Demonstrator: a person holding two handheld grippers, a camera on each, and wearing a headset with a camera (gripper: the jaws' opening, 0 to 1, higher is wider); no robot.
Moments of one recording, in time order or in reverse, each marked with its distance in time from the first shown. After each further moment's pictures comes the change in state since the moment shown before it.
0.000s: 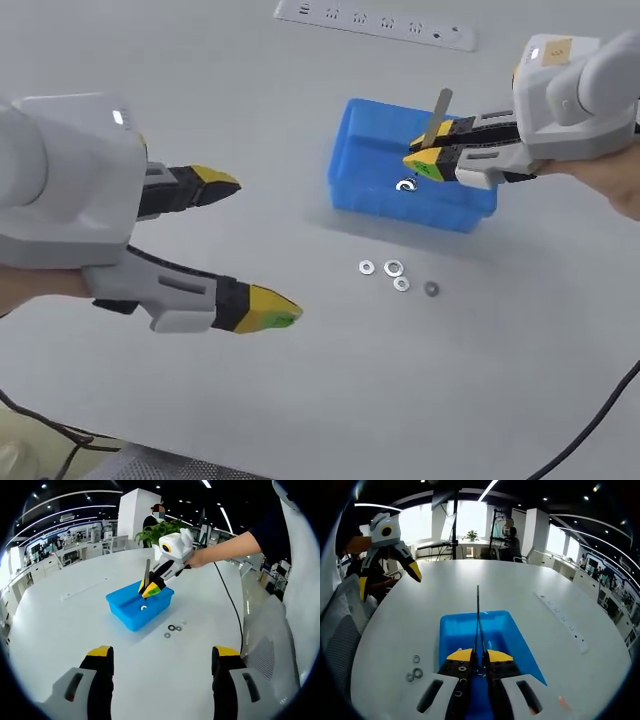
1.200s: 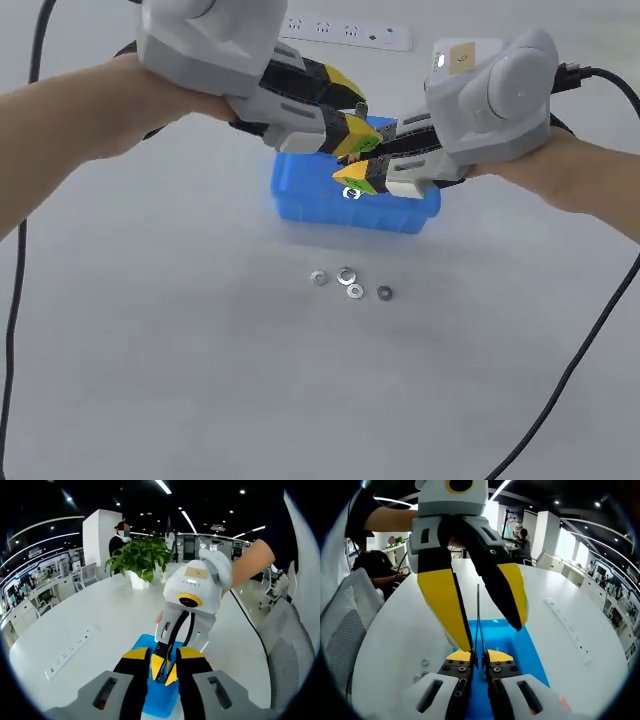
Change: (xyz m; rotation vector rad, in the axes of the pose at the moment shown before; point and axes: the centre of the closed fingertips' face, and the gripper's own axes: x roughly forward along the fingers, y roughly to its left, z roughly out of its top) left arm 0.111 0.039 0.120 0.317 -0.102 -0.197; right arm 0.010 0.010 0.008 -0.077 0.012 0.060
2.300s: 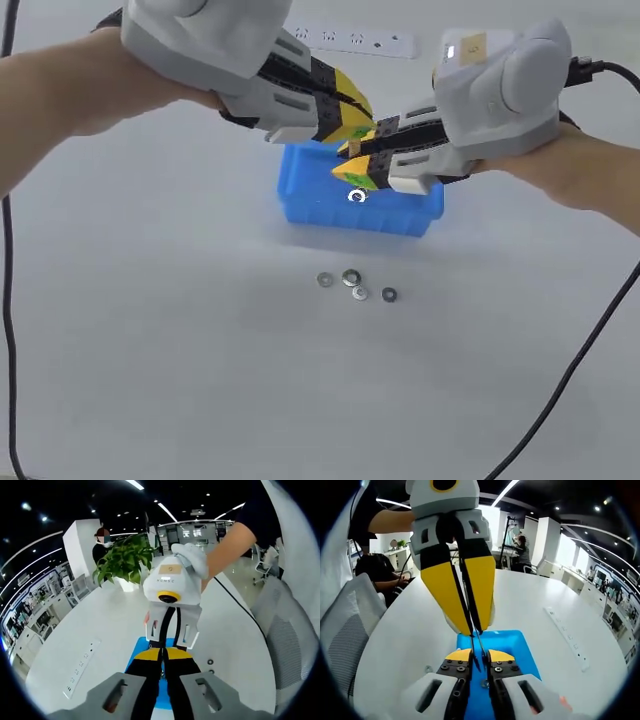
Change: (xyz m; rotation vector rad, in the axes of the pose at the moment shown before) left arm -0.018 -0.025 0.017 0.185 0.041 -0.041; right arm -0.007 0.006 0.021 -0.013 -0.060 0.000
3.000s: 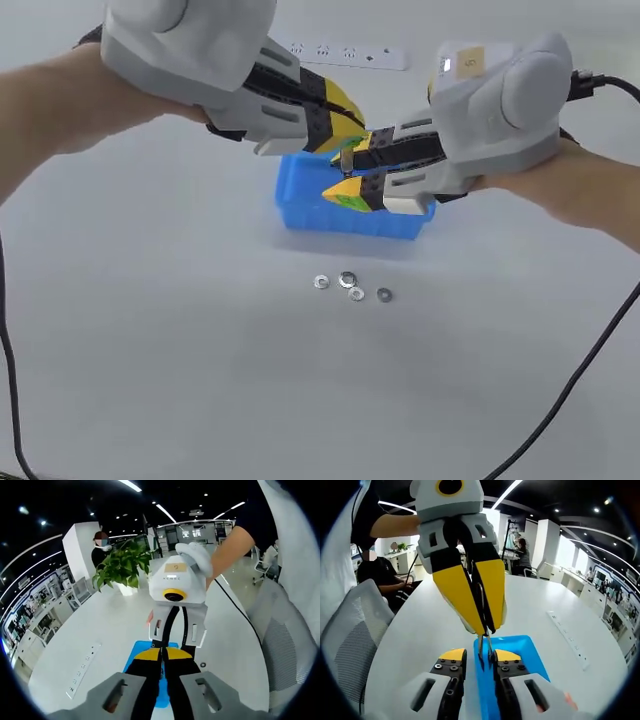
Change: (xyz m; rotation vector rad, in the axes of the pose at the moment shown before) left arm -0.015 -0.018 0.018 0.018 -0.010 0.010; right arm -0.016 0.031 0.015 0.014 -0.013 -0.001
